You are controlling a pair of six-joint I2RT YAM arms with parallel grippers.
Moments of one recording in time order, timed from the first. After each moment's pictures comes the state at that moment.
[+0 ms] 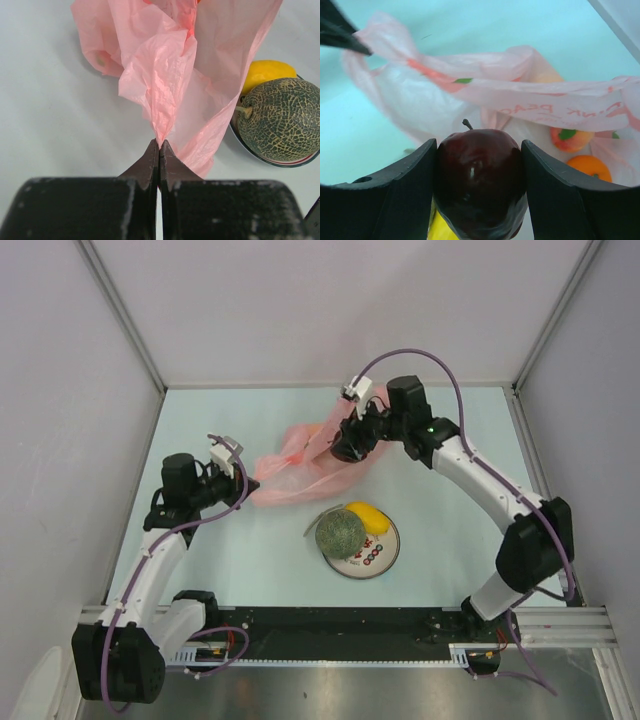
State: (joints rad) left arm -0.04 0.94 0.65 -0.19 0.67 0.15; right arm 0.52 1.64 1.45 -0.27 -0.55 -0.24
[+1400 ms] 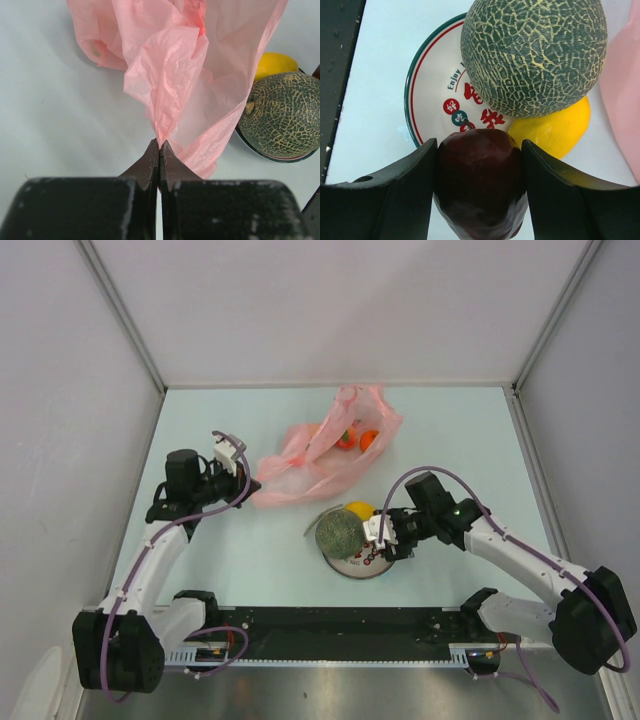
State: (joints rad) left arm -0.05 1.00 0.68 -0.23 0.67 0.17; right arm 0.62 1.12 0.72 -0.57 -0.65 -1.11
